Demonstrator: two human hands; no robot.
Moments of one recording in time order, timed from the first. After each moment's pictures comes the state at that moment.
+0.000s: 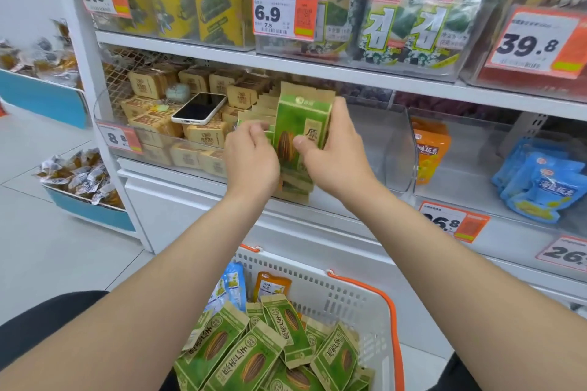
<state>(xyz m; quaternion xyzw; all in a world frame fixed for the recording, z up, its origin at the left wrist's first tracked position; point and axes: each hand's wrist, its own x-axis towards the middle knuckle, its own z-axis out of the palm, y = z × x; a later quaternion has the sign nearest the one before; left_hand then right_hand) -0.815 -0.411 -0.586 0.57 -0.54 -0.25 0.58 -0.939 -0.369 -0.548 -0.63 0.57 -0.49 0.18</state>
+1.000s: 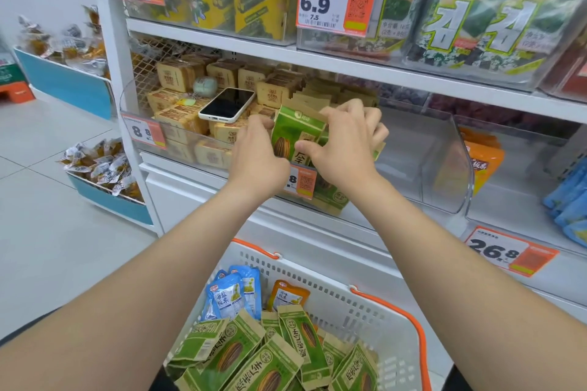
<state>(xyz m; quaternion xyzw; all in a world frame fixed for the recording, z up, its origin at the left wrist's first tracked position) -0.764 -0.448 -0.592 0.60 -0.62 -0.23 0.45 -0.911 -0.458 -0.573 -0.66 0.67 -0.32 -0.10</state>
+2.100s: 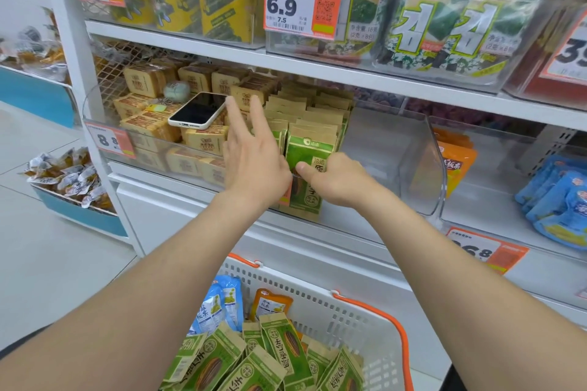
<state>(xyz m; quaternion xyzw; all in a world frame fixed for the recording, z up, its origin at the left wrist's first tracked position) -0.803 -0.462 -0.600 0.62 -0.71 -0.05 0.34 -0.953 -0.444 -0.579 -0.63 0.73 -0.17 0.21</state>
